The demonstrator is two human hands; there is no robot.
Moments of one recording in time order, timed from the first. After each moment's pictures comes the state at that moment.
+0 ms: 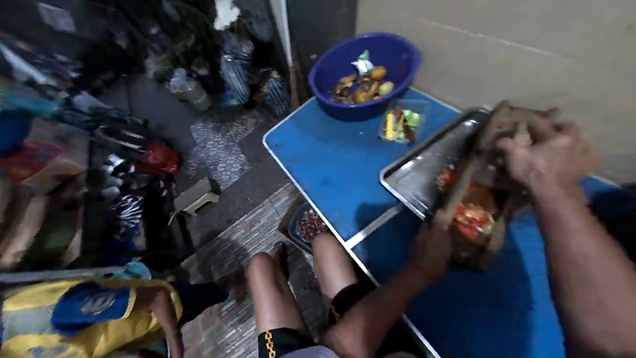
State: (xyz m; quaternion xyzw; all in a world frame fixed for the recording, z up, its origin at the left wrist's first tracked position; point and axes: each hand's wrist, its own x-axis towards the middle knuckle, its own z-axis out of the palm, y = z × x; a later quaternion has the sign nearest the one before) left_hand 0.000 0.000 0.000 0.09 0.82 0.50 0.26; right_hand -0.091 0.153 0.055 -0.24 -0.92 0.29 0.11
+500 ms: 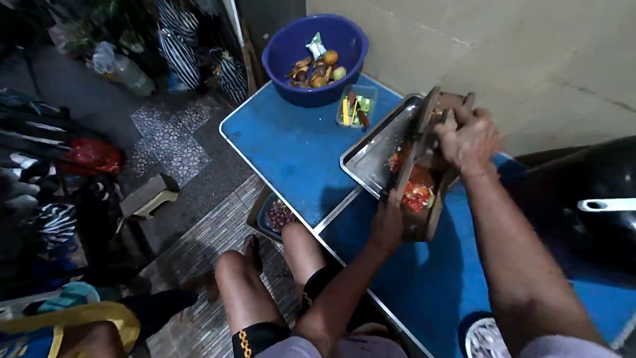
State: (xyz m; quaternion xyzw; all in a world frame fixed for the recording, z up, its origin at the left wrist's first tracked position) left_hand -0.001 0.012 -0.071 0.11 0.83 0.48 0.26; right_hand -0.081 0.152 0.054 -0.27 -0.93 0.25 0.06
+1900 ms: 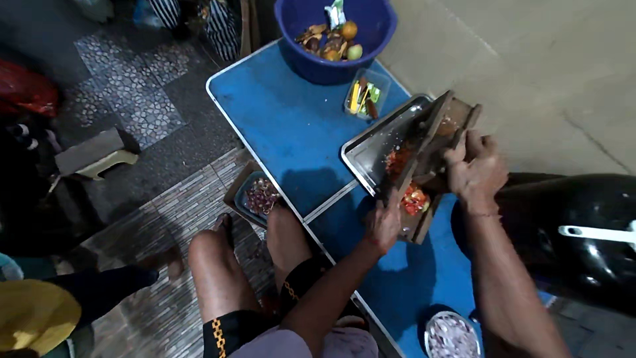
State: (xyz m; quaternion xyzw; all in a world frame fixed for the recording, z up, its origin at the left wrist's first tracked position) left_hand -0.002 0.014 -0.082 0.10 0.82 0.51 0.22; right_hand -0.069 0.160 0.015 -0.25 -0.95 0.17 0.07
